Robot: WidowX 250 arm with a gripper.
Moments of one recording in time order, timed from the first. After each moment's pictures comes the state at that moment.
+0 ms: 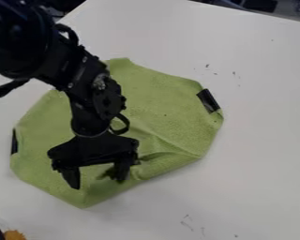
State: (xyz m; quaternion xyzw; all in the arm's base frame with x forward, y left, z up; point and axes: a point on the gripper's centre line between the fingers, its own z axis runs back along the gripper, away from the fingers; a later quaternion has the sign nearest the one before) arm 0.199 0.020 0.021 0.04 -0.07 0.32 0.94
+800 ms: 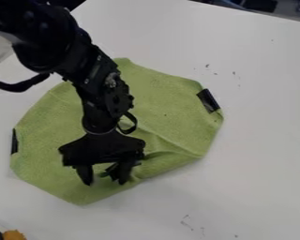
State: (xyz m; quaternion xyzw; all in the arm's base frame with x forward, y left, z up) arm 0.214 0.020 0.009 0.04 -0.05 0.30 0.95
